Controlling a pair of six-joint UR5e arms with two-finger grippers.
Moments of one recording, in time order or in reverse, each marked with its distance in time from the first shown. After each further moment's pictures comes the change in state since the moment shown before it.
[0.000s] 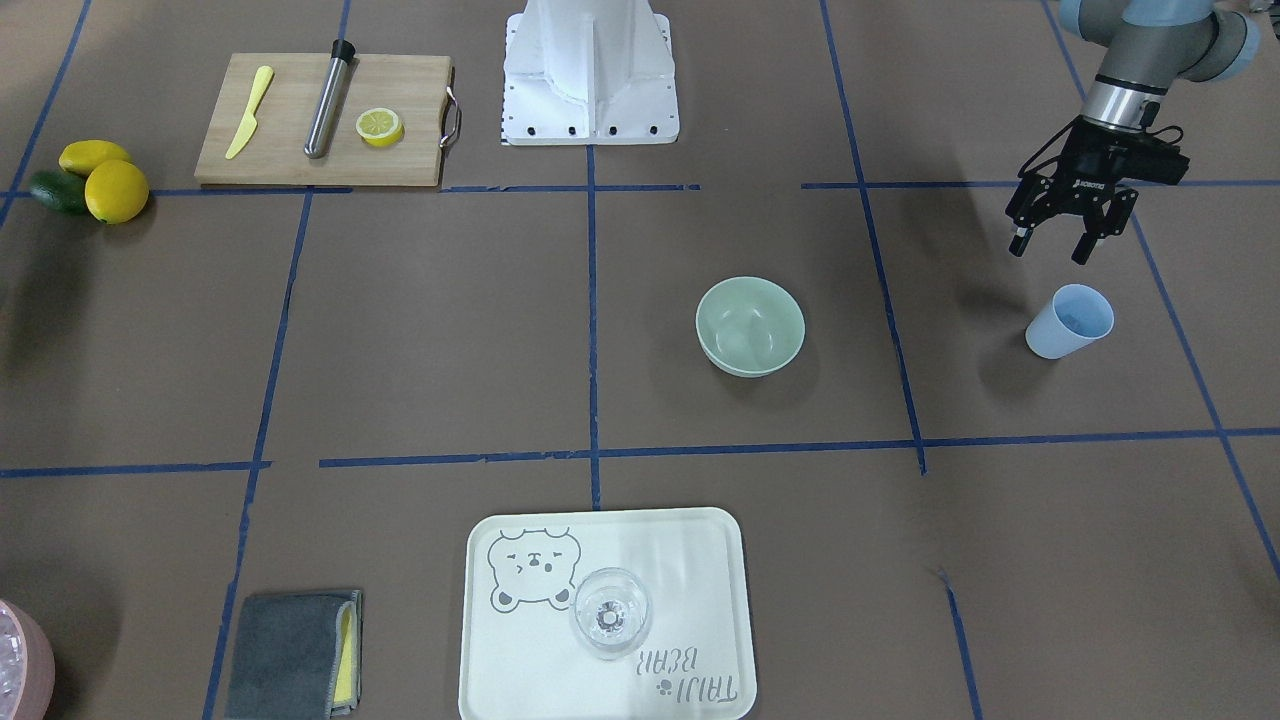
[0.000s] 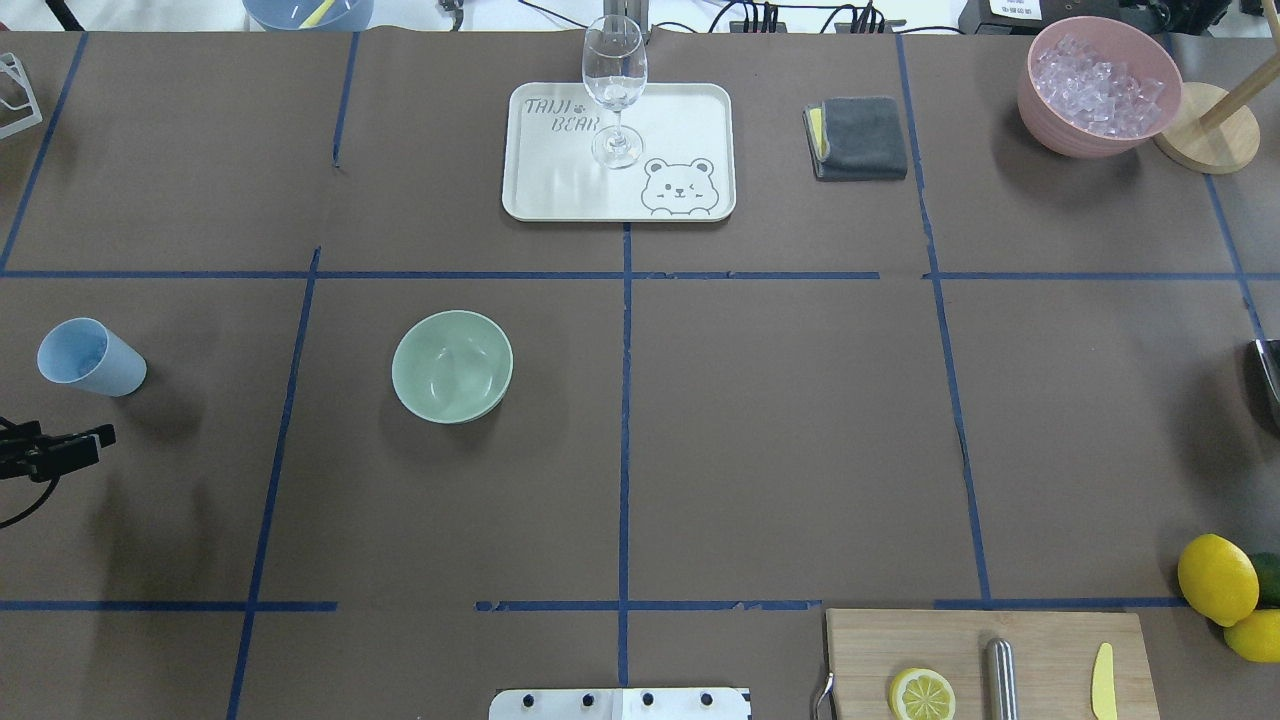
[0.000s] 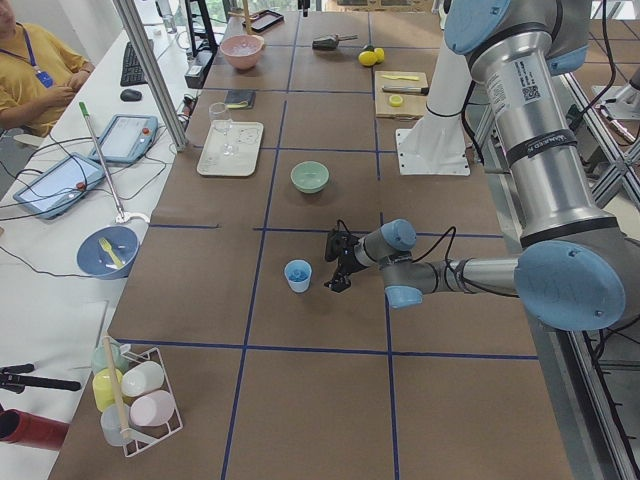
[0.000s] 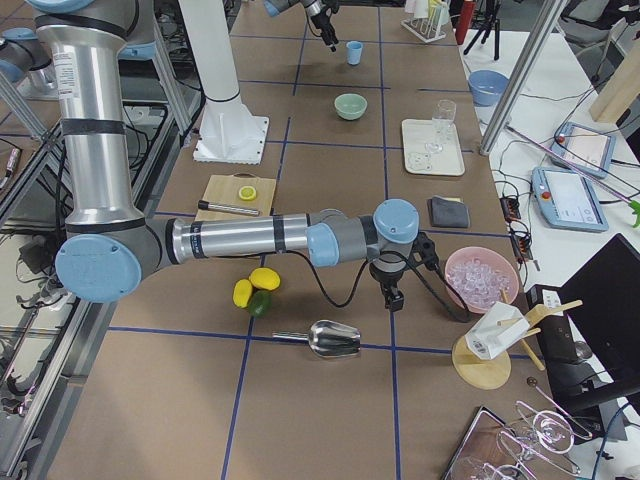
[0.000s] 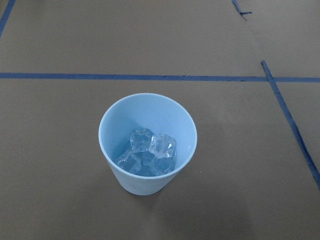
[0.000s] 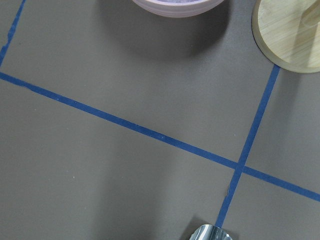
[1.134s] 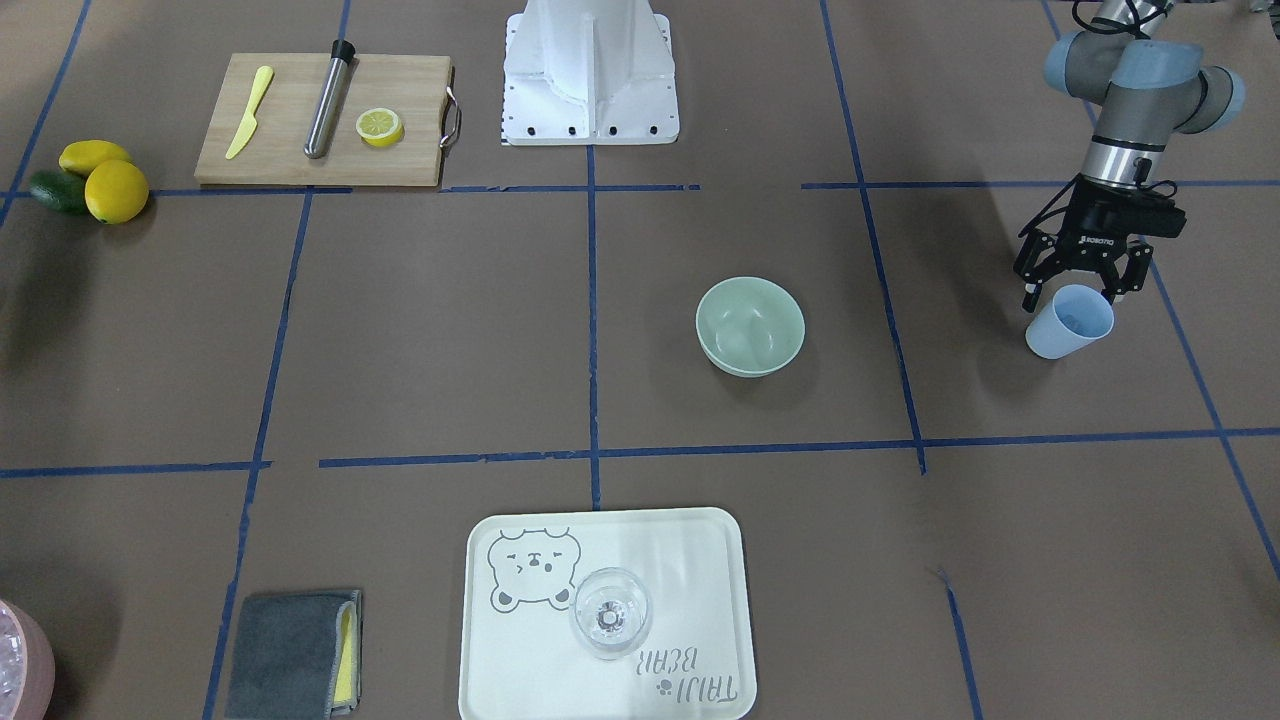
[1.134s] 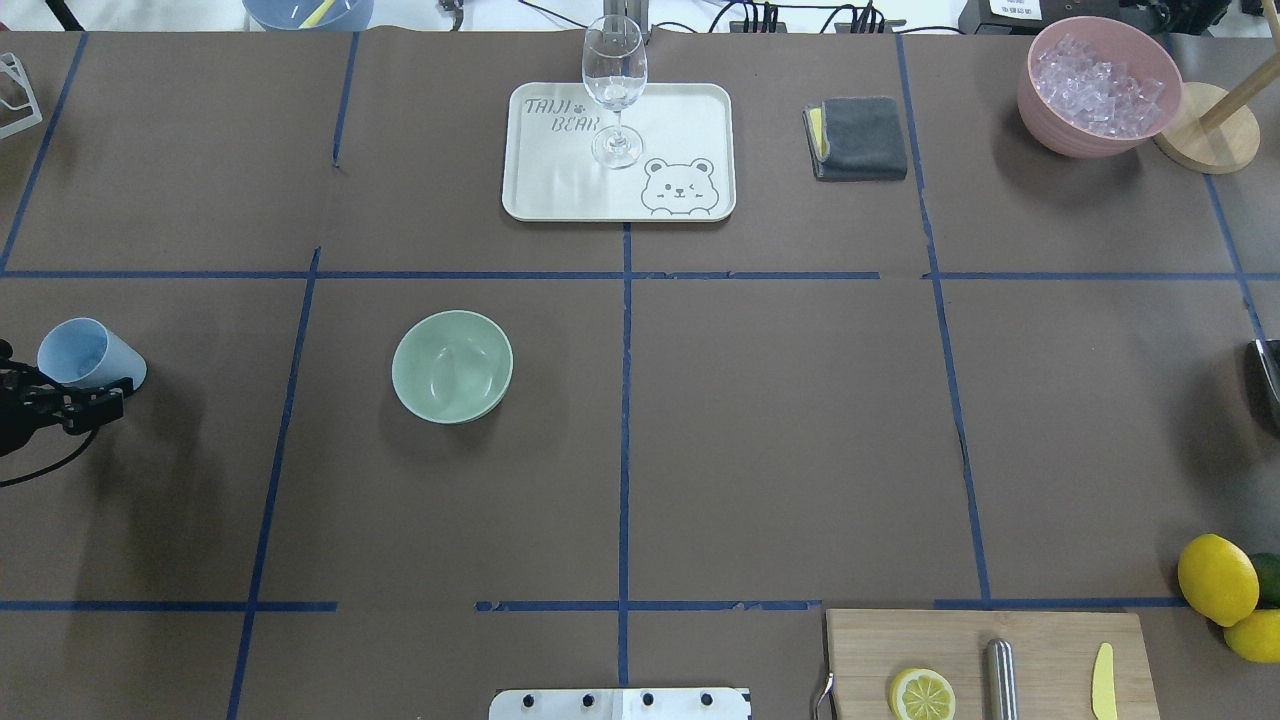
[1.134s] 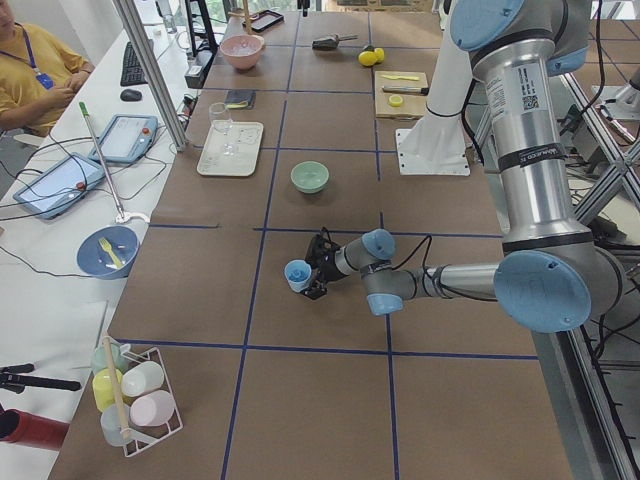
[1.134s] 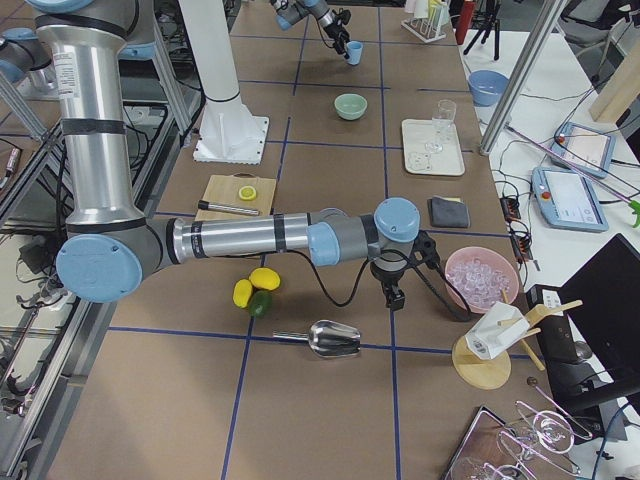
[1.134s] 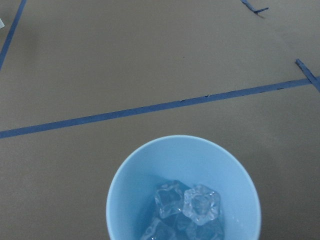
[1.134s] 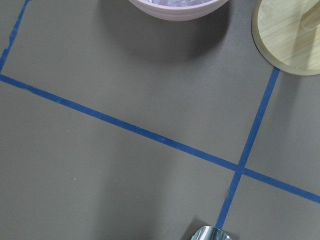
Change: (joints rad) left arm -0.115 -0.147 0.155 -0.003 0.008 0.230; right arm 0.002 0.003 0.001 0.000 0.000 0.003
